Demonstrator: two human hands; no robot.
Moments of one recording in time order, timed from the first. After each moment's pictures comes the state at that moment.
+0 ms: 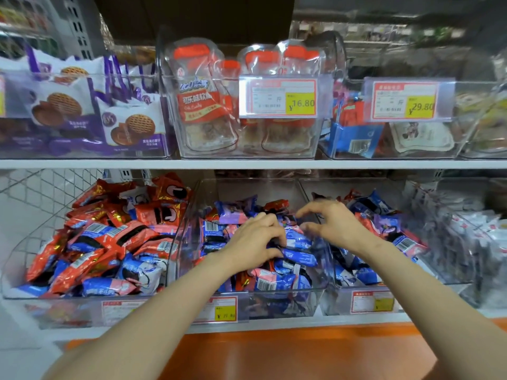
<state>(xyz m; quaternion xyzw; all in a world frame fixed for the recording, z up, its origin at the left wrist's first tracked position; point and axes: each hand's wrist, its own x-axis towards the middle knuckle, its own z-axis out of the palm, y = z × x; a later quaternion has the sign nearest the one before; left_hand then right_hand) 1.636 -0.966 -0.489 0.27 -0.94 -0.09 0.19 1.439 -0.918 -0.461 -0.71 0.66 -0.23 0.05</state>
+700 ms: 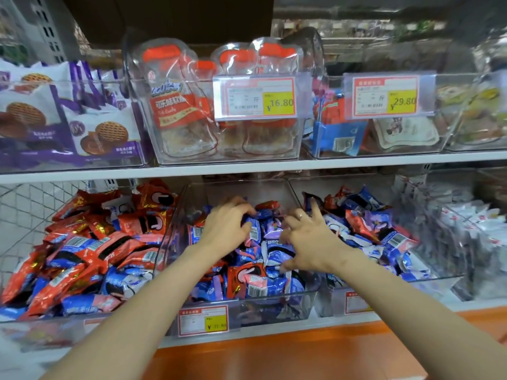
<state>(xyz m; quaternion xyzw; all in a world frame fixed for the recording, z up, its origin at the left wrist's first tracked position) 1.640 -0.993 -0.475 0.42 -0.88 -0.03 0.24 1.472 -0.909 -0.472 -0.75 0.64 0.13 -0.12</state>
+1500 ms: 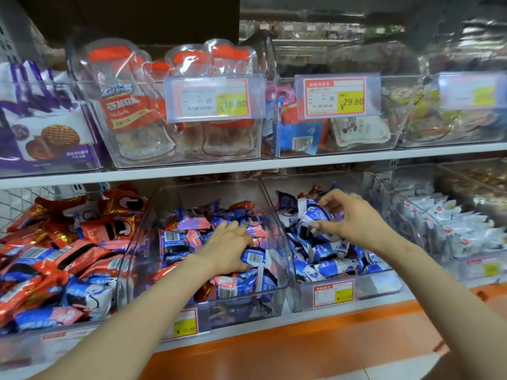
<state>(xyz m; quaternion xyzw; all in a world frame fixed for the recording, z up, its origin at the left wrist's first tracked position) 1.601 -0.977 -0.498 0.31 -0.95 0.07 -0.02 1.378 -0.853 -0.442 -0.59 0.76 -0.27 0.04</state>
